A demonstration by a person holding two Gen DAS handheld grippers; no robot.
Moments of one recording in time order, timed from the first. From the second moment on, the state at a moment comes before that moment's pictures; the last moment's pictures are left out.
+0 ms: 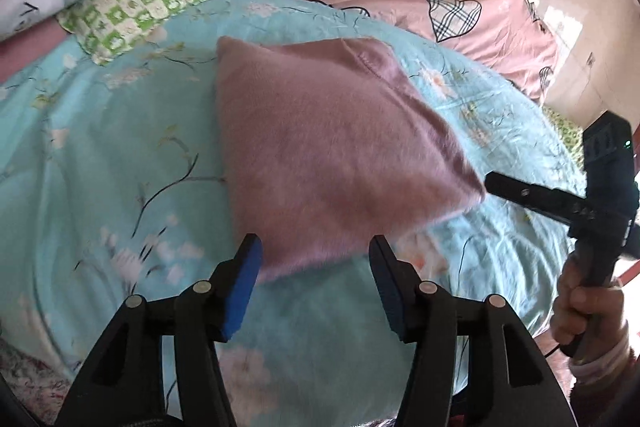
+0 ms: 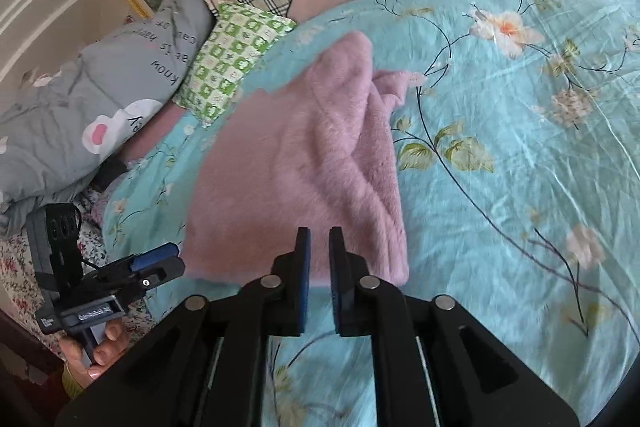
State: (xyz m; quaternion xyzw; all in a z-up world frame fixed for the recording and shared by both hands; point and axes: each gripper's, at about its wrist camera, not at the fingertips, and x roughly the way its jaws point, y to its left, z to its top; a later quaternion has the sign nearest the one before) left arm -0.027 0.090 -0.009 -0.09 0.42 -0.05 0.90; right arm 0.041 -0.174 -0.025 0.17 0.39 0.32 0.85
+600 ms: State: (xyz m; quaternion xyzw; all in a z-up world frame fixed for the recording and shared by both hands) left arm -0.082 0.075 -0.038 -0.04 0.42 0.01 0.90; right arm -0.049 -0.180 -0.042 0.07 0.34 0.27 0.90
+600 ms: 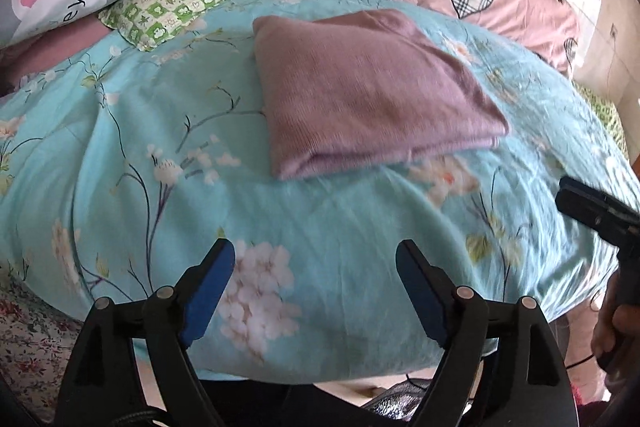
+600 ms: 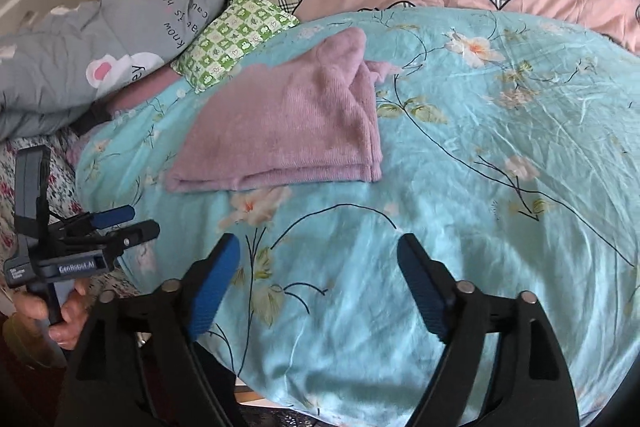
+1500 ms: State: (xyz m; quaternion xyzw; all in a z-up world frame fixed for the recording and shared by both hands) left arm -0.040 0.099 -0.018 -0.01 0.43 0.05 0.90; right arm -0.007 -0.123 -0.017 -0.02 0.34 0.30 0.89
